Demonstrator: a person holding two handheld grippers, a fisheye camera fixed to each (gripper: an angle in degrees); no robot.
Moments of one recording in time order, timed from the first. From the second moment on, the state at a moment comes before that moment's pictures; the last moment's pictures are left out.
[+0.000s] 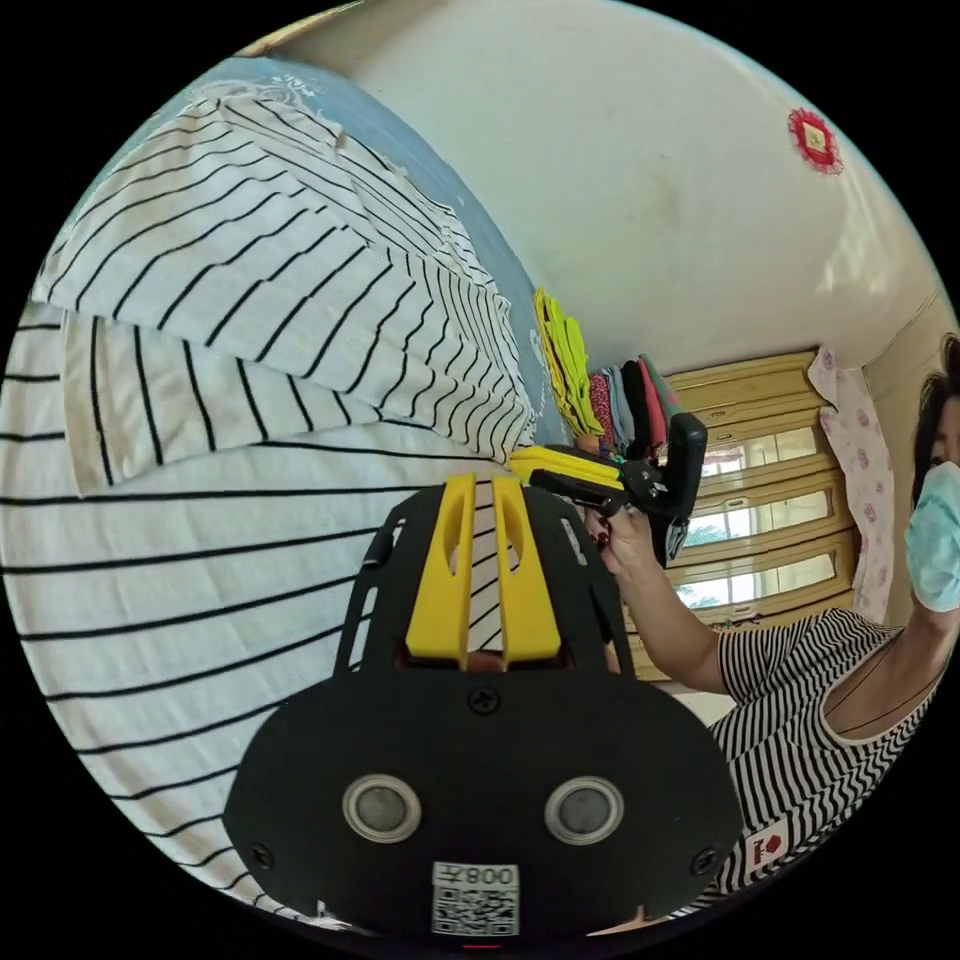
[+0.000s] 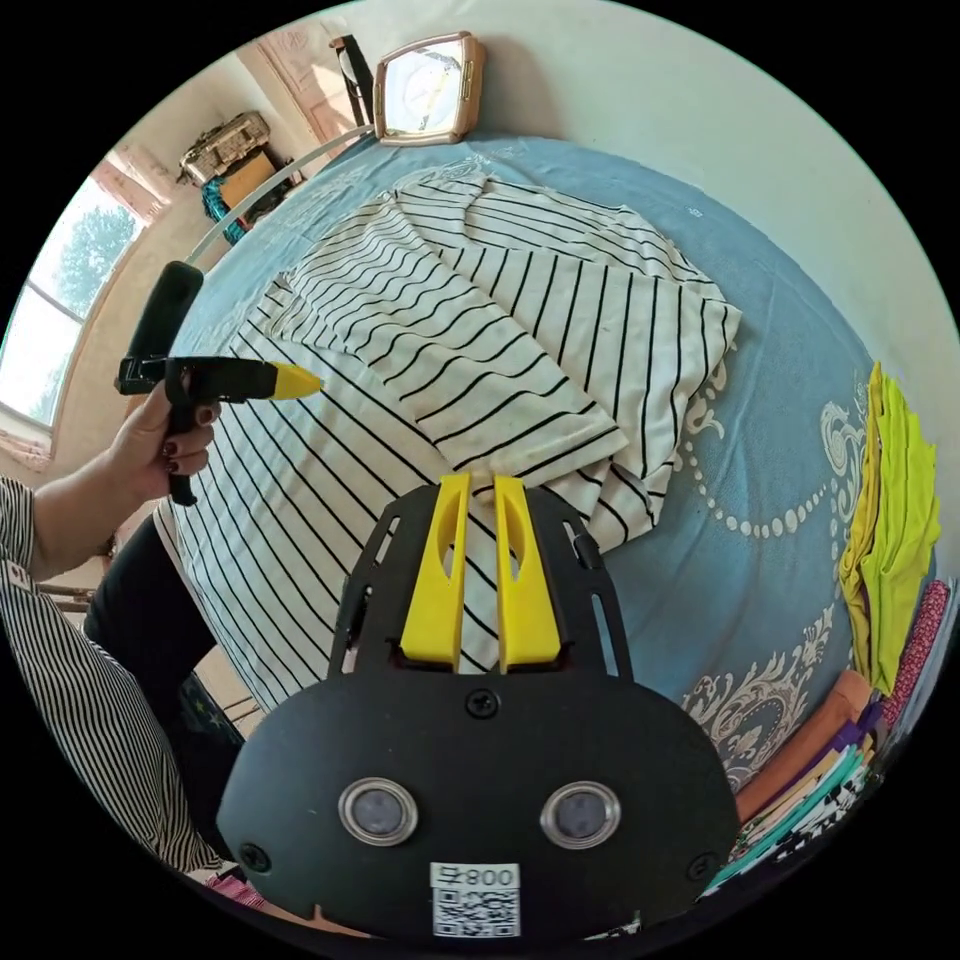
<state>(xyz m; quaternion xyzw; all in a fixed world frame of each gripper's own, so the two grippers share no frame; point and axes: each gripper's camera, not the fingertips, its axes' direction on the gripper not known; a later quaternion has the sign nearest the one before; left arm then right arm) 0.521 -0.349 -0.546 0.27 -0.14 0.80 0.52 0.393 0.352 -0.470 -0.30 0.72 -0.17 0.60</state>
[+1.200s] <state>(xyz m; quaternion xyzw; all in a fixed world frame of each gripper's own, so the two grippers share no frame) 0.429 -0.267 -0.812 0.52 -0.15 0.69 0.48 0.268 0.395 -0.582 -0.14 0.67 -0.12 0.72</state>
